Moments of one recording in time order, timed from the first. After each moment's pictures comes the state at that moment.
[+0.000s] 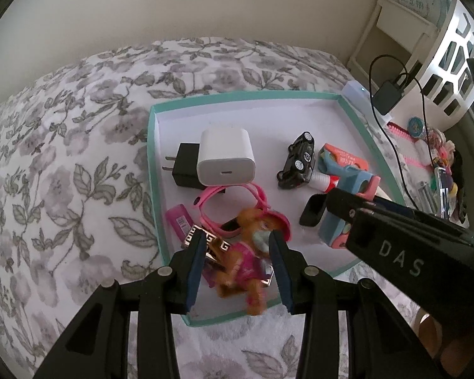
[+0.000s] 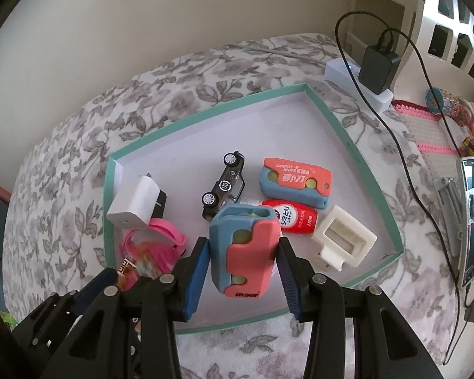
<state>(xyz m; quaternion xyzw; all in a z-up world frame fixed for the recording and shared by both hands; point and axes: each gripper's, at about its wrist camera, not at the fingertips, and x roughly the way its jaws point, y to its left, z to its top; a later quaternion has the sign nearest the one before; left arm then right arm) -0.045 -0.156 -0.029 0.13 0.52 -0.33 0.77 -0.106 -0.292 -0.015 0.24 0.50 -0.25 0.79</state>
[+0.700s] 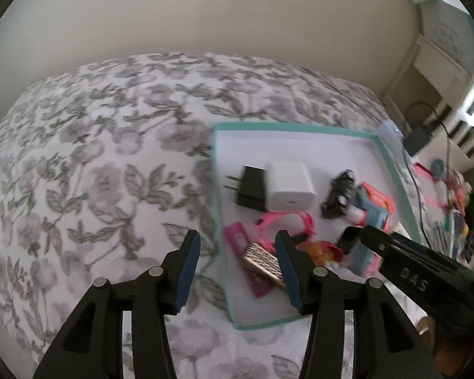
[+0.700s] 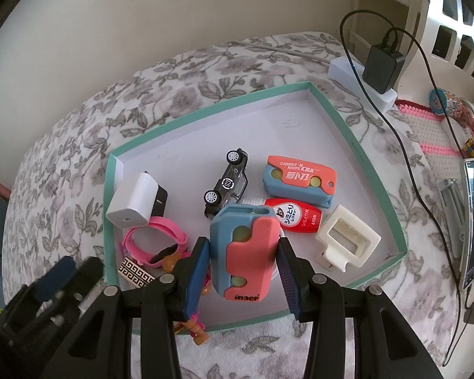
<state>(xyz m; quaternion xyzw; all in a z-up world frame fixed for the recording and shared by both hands) -0.017 -0.117 -0.011 0.08 0.51 -0.25 0.82 -0.103 -0.292 -0.018 0.24 0.51 -0.25 0.79</state>
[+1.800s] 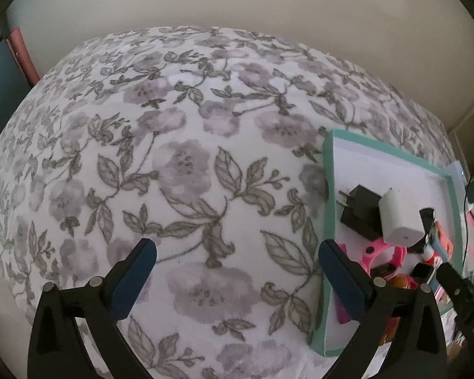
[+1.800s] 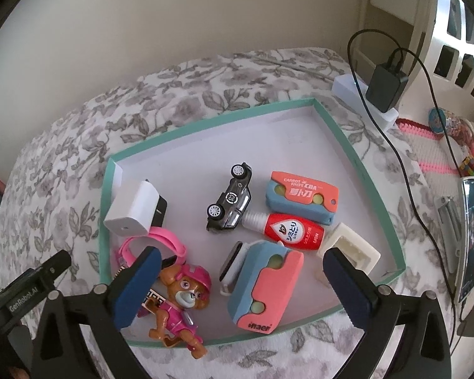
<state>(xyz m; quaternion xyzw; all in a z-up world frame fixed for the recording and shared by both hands) 0.036 -0.060 -0.038 0.05 0.55 -0.13 0.82 -0.096 -0.285 -0.018 0.21 0.49 -0.26 0.81</state>
